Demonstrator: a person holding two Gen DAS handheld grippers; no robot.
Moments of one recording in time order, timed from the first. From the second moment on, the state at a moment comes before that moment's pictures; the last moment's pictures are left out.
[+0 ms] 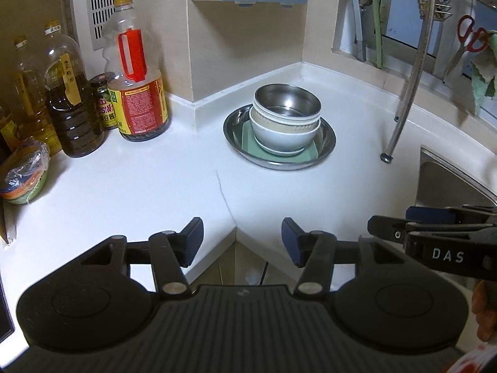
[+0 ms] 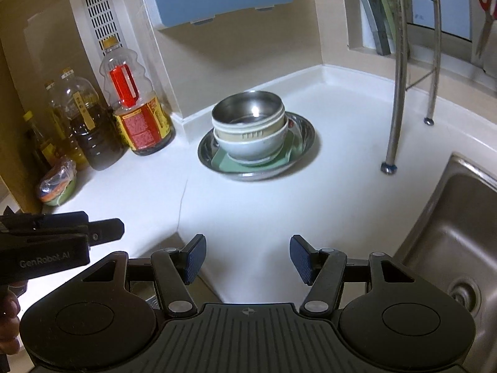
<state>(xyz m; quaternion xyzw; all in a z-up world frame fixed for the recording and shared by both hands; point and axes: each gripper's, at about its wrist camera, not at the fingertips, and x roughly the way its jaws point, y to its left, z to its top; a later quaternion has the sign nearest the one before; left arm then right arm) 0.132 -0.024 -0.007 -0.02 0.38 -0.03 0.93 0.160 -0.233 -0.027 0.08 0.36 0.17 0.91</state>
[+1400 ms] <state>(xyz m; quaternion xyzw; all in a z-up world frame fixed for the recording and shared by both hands) 0.045 0.012 -0.008 0.01 0.41 -0.09 0.91 0.053 -0.184 -0.020 0.10 0.38 0.11 0.91</state>
